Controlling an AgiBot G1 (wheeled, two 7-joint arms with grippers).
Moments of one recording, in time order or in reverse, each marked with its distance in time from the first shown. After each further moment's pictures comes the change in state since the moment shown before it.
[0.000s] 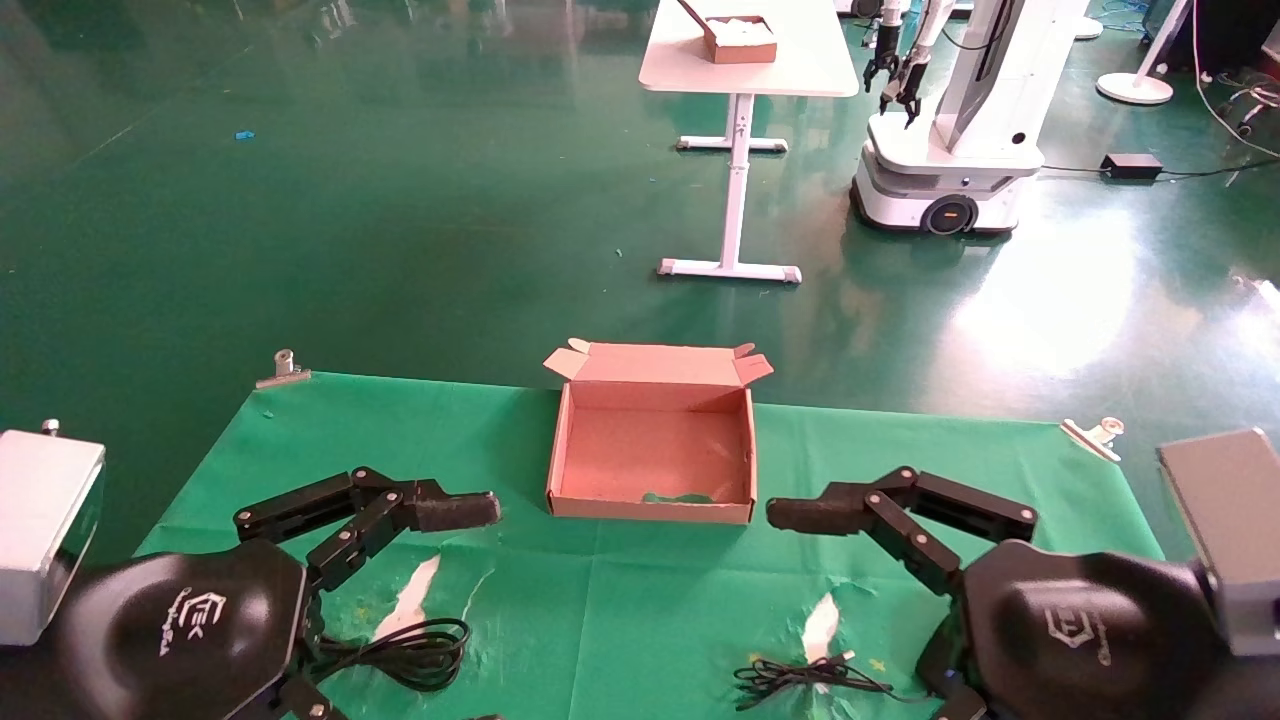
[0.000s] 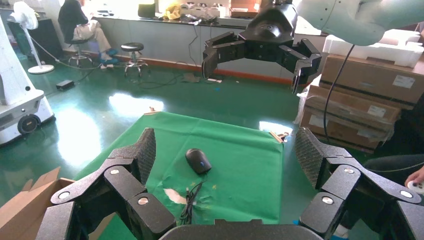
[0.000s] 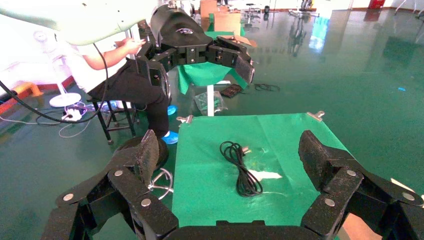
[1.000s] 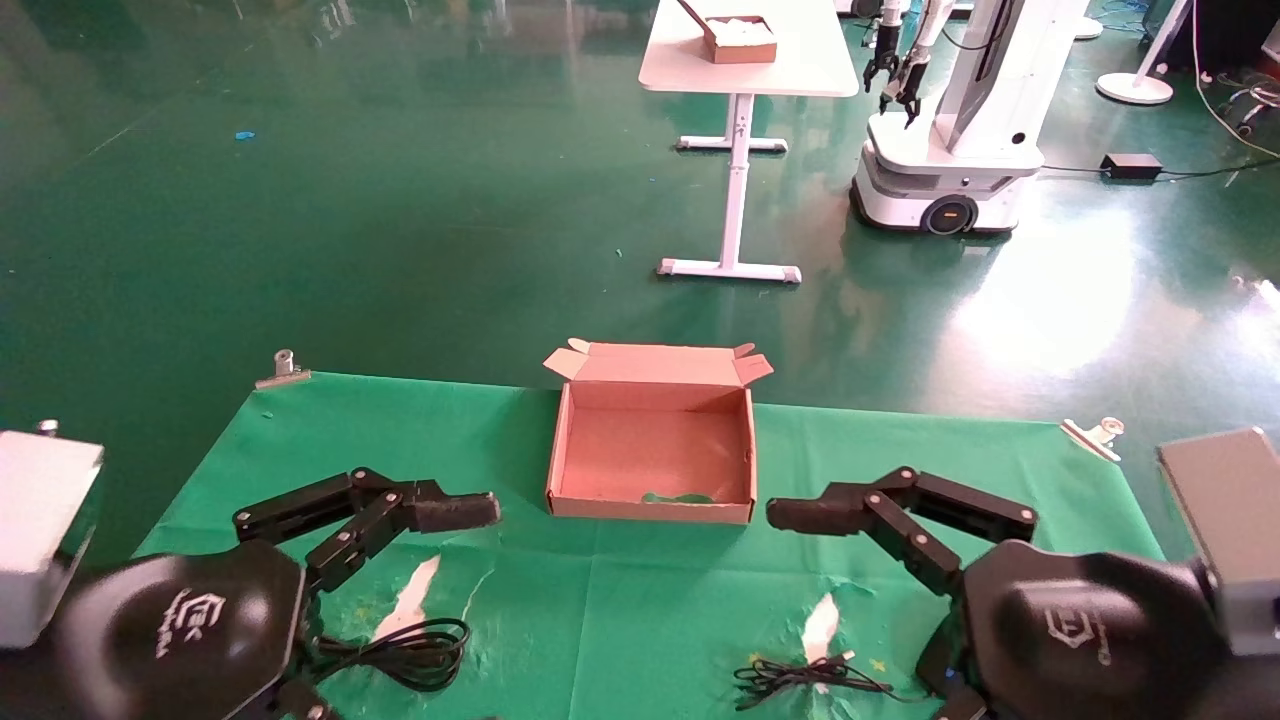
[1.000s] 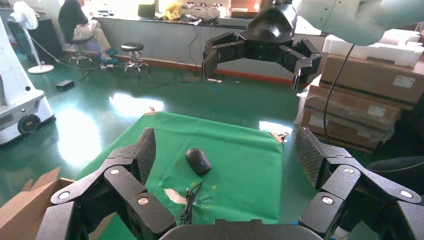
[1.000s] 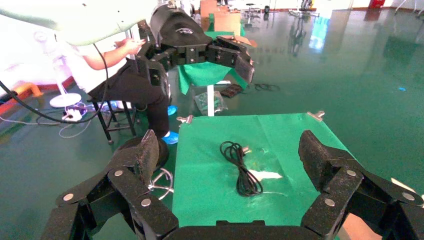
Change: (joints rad) left arm -0.015 -0.013 0.048 -0.014 0.110 -0.008 -0.038; right arm -0.011 0.015 -0.027 -0.005 -0.068 0.011 0.007
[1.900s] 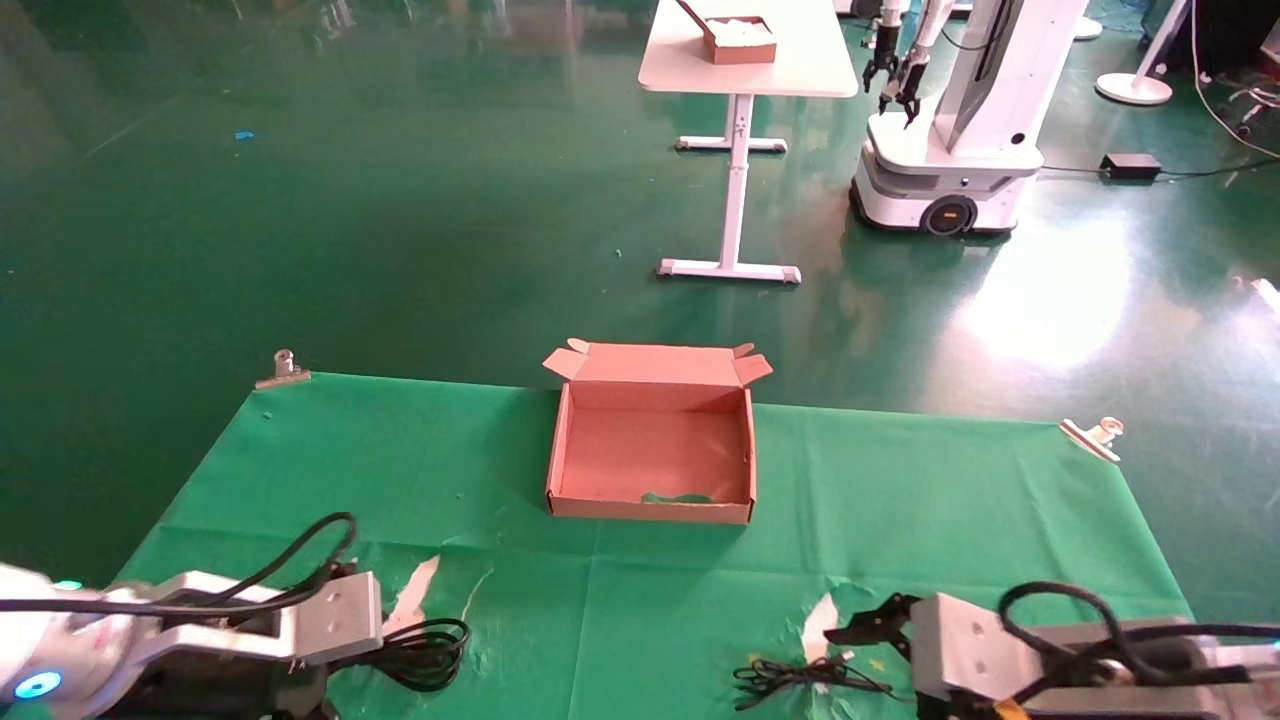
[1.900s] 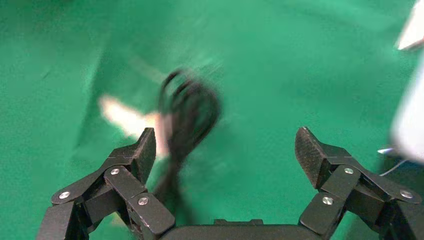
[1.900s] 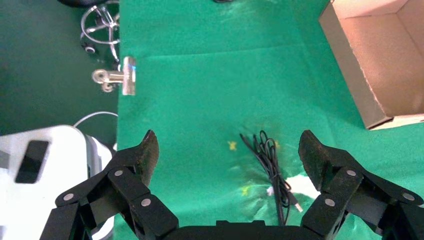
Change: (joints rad) left arm -0.298 0.161 0.366 -0.029 1.005 -0.065 -0.268; right arm 0.108 -0.041 -0.180 0.050 -0.542 0.090 0.081
